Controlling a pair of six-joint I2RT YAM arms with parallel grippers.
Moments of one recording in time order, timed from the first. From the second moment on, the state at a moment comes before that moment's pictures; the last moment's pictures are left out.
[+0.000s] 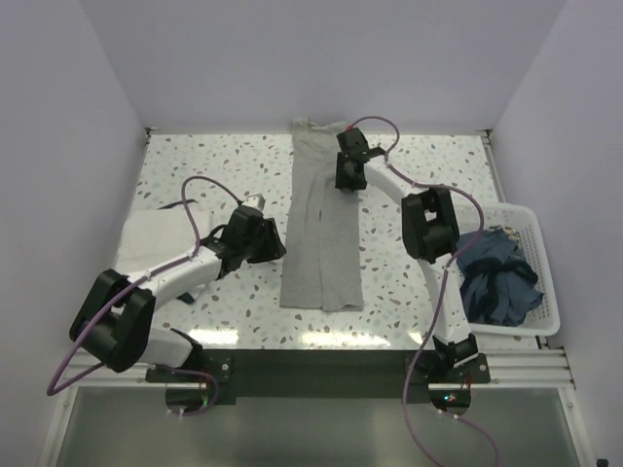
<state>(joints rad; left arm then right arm) -0.52 1.38 0.72 -0.14 -0.03 -0.65 0.41 2.42 2.05 -0.59 0.19 0.40</state>
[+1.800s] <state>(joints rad) -0.93 1.16 0.37 -0.07 -0.13 -1.06 0.80 1.10 0.41 -0.27 0.05 0.93</state>
